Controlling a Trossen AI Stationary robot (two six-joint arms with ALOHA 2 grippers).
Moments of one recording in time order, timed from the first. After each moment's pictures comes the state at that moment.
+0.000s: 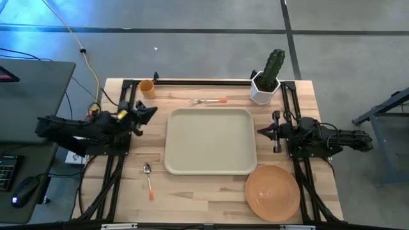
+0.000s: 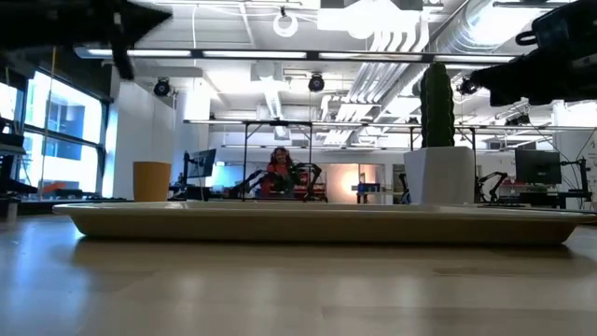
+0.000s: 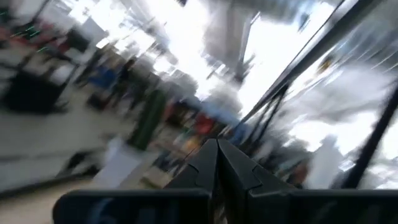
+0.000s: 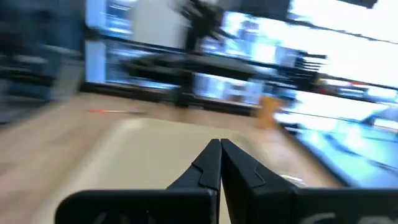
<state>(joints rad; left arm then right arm) -0.04 0.40 0.15 0.68 -0.36 -0.40 -0.08 0.01 0.02 0.03 0.00 -0.20</state>
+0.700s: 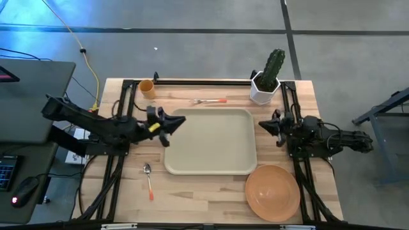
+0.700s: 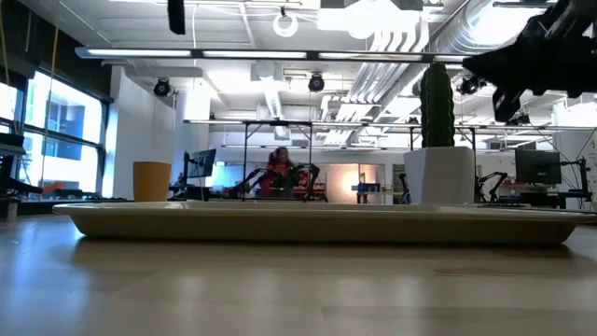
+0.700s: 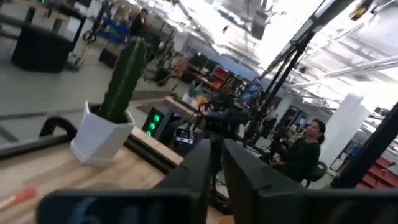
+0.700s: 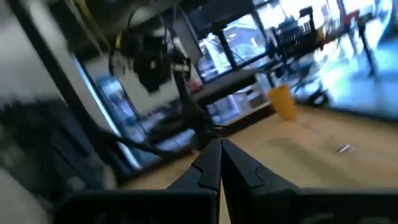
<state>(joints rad) -0.27 1.05 0.61 0.61 -0.60 -0.44 -0.09 0.01 0.02 0.15 0.05 0.46</state>
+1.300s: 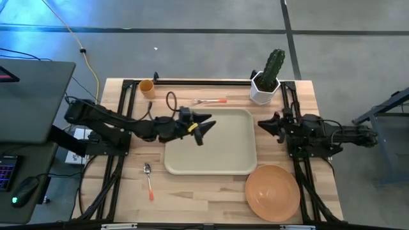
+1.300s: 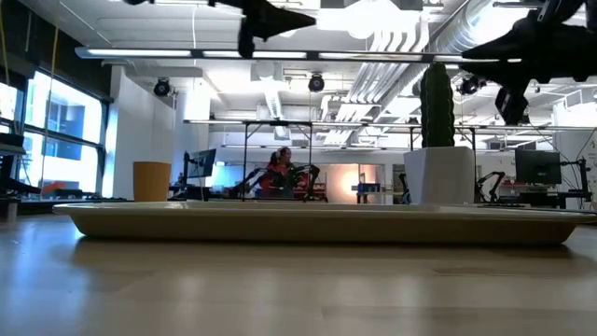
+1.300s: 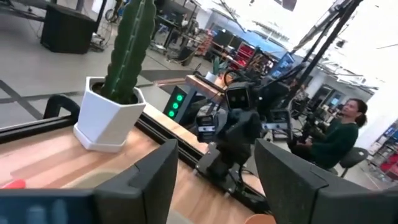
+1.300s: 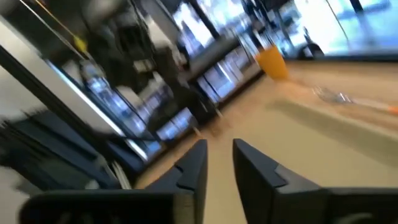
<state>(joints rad) -0.15 1.50 0.91 0.60 -0.53 -0.48 -0.02 0.16 0.16 -0.01 0.13 0.66</state>
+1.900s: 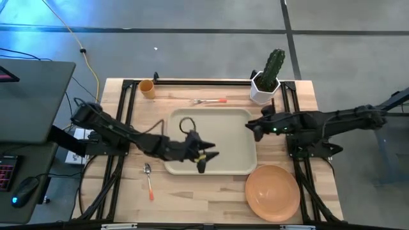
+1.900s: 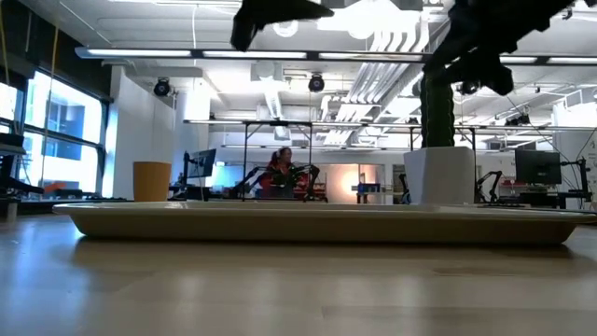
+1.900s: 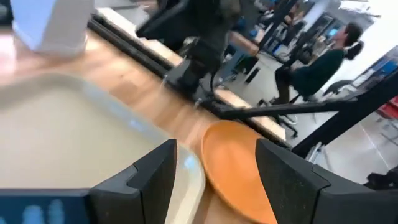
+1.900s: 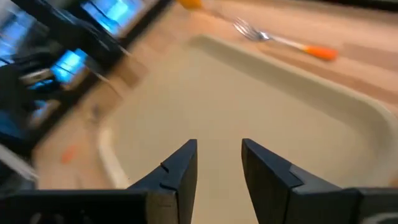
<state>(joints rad) -0.35 1.62 1.07 0.25 -0.53 -0.69 0.11 0.86 0.71 -0.48 0.37 0.85</state>
